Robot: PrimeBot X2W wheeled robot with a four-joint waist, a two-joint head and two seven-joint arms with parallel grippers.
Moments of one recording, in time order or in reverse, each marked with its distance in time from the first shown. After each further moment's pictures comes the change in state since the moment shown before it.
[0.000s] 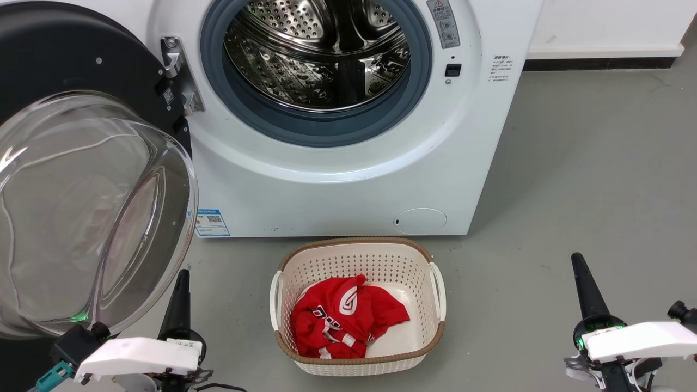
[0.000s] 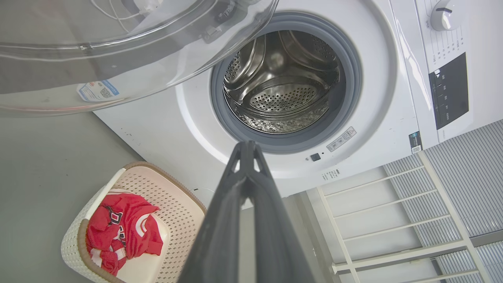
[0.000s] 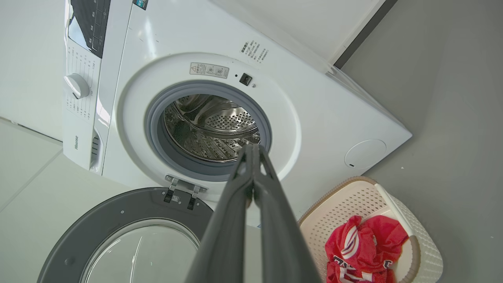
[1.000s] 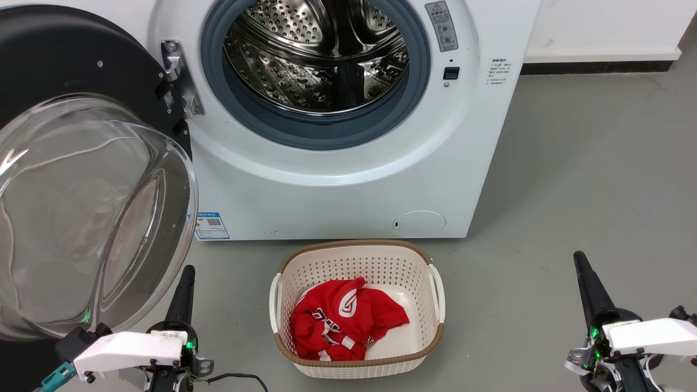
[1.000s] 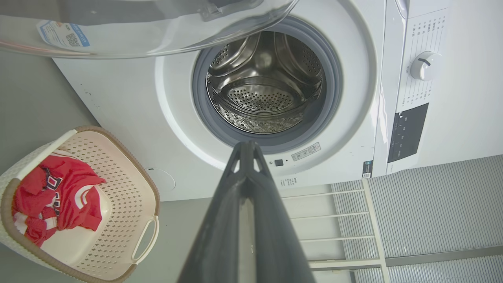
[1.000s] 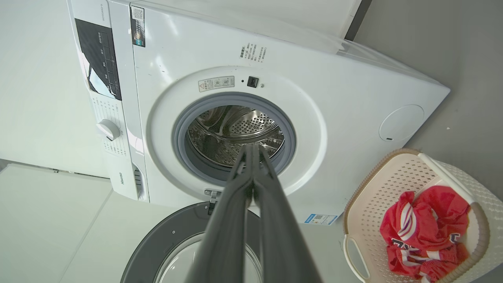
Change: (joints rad) left arm -0.039 0.000 0.008 0.046 -0.300 -0.002 0.073; right arm -0.029 -0.001 -0.026 0.039 0.293 0.000 0.069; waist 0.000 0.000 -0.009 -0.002
